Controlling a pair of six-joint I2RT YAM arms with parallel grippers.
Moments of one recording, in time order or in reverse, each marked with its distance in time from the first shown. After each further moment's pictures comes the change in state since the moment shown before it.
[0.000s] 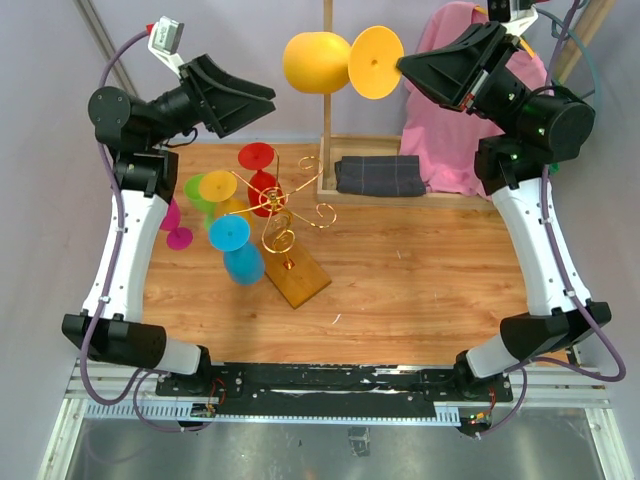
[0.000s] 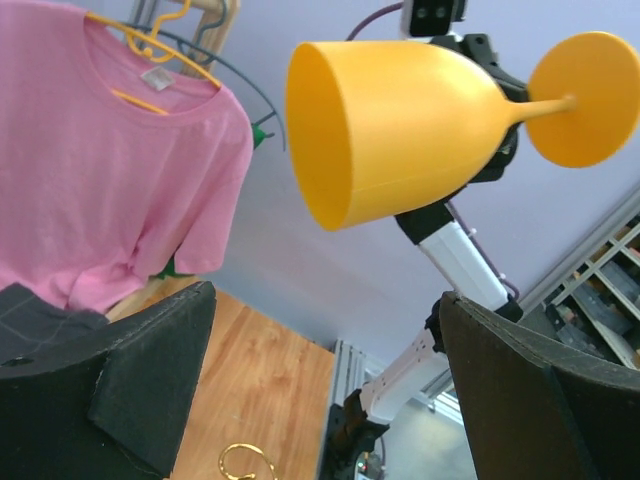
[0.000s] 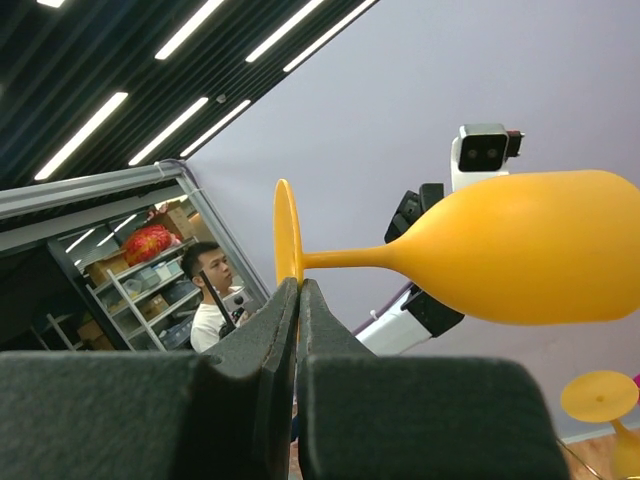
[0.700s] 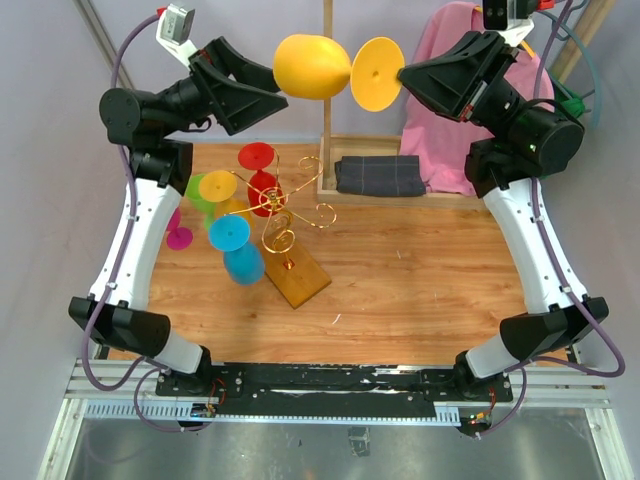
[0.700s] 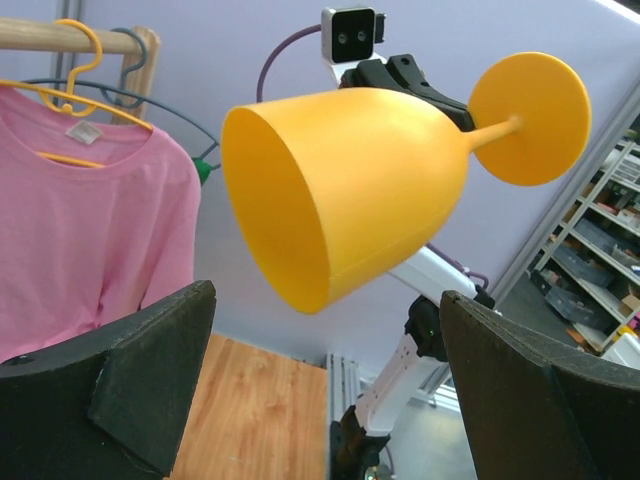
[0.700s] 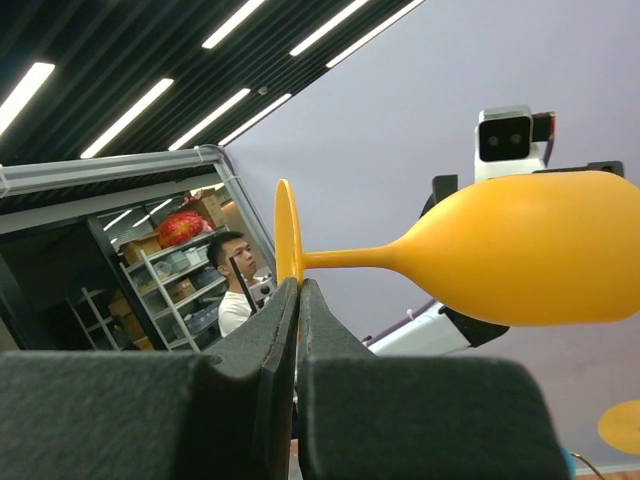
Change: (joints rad) left arm -0.089 0.060 0.087 0.209 -0.006 -0.072; right arm 0.028 0.007 -0.058 0.209 0.023 0.095
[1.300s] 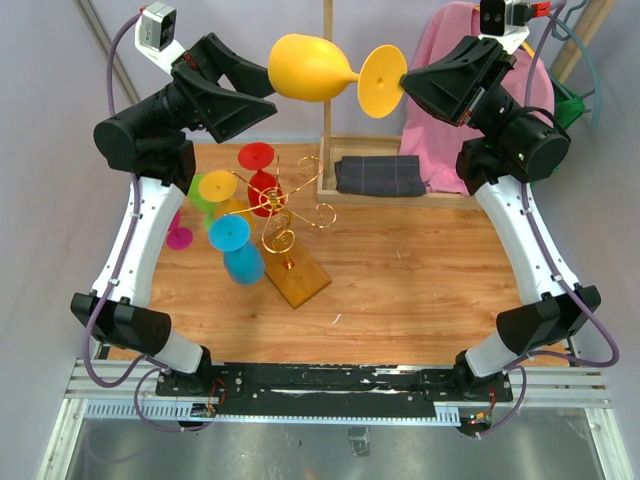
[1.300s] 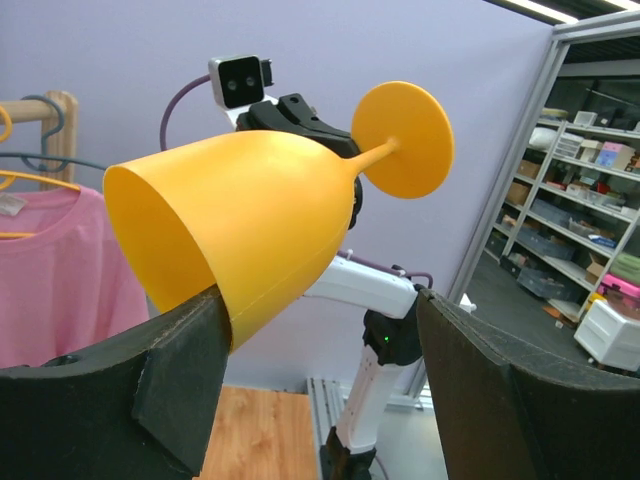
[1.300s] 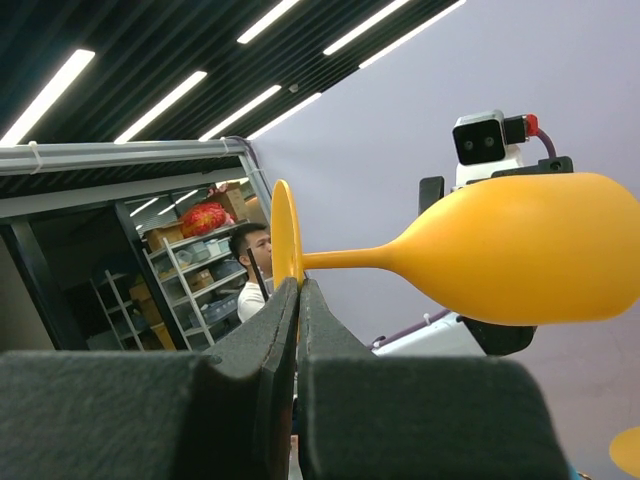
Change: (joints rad) left arm -0.013 0.025 -0.005 0.374 -0.008 -0.237; right arm 0.005 0.032 -0.036 0.192 0.019 0.080
